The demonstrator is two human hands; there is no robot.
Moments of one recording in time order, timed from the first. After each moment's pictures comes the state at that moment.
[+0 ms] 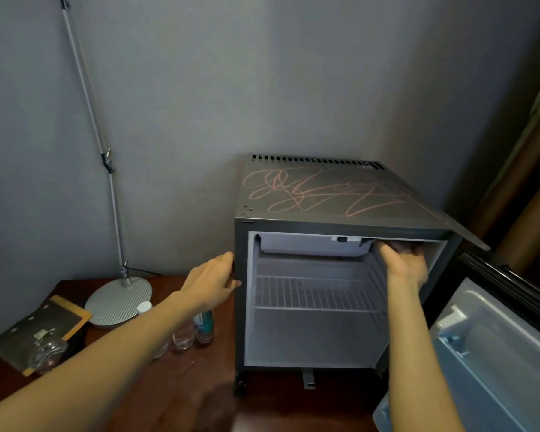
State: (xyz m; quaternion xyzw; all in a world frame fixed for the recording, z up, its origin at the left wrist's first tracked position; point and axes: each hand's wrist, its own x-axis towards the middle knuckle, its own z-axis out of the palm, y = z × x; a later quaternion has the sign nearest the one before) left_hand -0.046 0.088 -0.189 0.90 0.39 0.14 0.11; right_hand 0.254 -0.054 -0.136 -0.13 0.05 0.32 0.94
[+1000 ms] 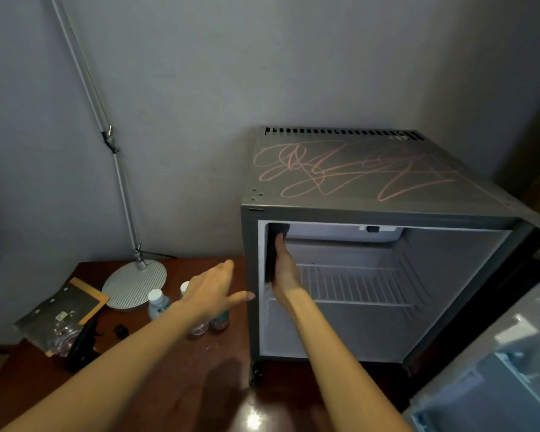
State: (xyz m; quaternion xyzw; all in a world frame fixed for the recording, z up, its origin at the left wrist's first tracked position) left_hand -0.051 0.105 -0.239 0.89 0.45 0.06 0.07; right_hand 0.099 0.084 -0.247 -0.54 -0.20 0.52 0.64
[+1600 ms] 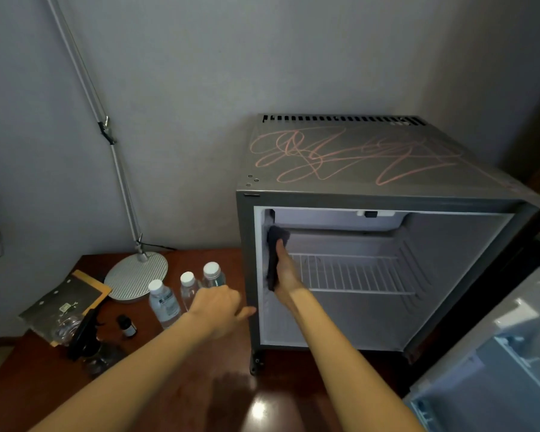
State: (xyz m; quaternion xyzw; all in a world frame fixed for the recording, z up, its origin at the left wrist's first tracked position) left_hand -0.048 0.072 -0.259 0.91 0.40 -0.10 -0.02; right_hand 0.100 0.072 -0.275 -0.56 -0.16 0.55 0.60
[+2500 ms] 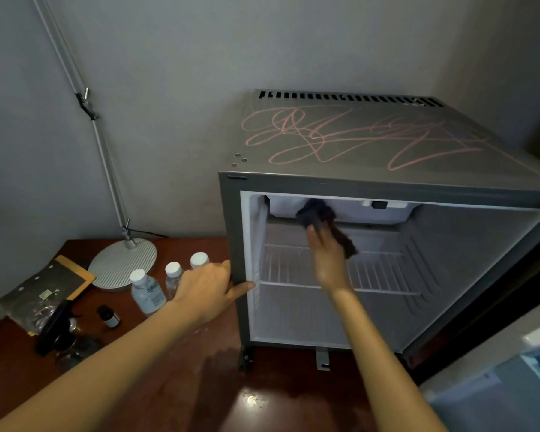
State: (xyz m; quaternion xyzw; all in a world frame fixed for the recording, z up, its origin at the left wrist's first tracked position) left_hand -0.034 0.098 -0.272 0.90 0.44 0.05 0.03; right_hand 0.191 0.051 -0.284 -0.69 -0.43 0.21 0.55
